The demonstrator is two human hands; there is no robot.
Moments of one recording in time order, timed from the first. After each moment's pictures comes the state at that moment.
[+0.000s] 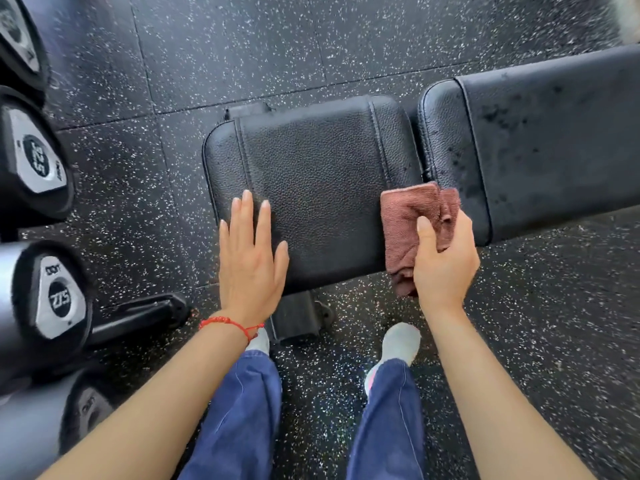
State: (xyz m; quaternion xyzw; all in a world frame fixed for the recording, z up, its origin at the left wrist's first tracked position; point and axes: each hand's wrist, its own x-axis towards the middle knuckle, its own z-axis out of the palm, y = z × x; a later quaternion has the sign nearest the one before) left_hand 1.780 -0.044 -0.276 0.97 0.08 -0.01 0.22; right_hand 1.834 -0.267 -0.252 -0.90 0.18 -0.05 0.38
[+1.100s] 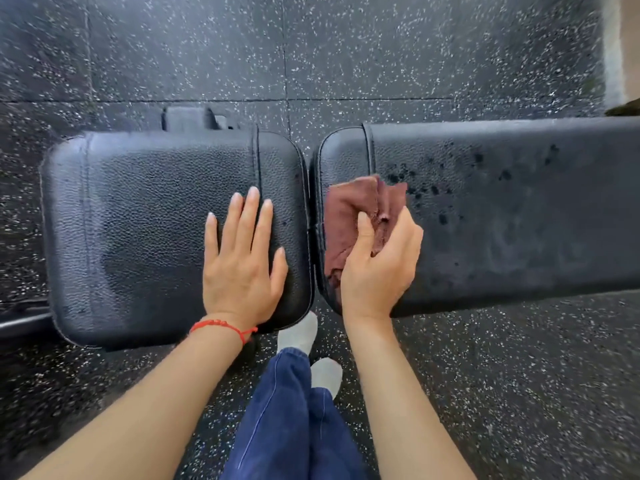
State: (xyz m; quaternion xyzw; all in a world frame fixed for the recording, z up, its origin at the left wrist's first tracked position) left_hand 1.881 -0.202 -0.293 0.99 0.10 0.01 0.09; right_hand 1.941 -0.331 -0.271 -0.91 0.10 -0.14 0.37
